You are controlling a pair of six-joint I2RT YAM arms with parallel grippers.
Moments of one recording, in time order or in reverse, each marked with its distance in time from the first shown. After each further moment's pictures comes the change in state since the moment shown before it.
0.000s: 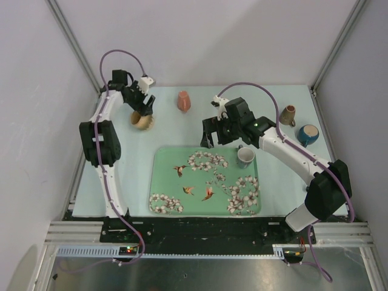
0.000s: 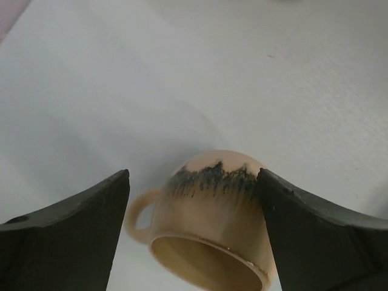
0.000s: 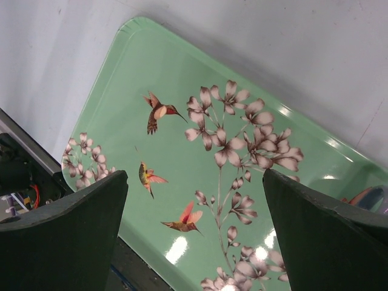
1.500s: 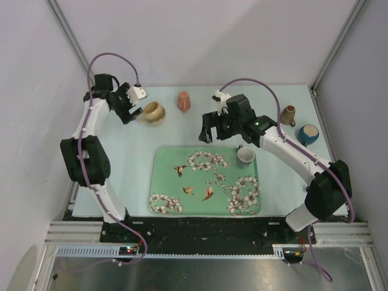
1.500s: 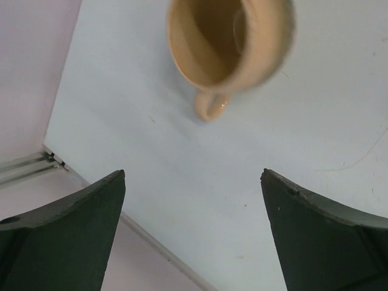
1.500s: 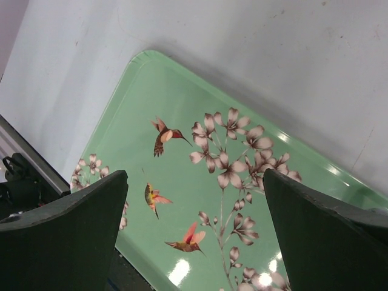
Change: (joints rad) left arm 0.050 -0.330 -0.316 -0.008 -0.059 0.381; right arm -0.011 0.000 0.016 0.074 0.008 0.016
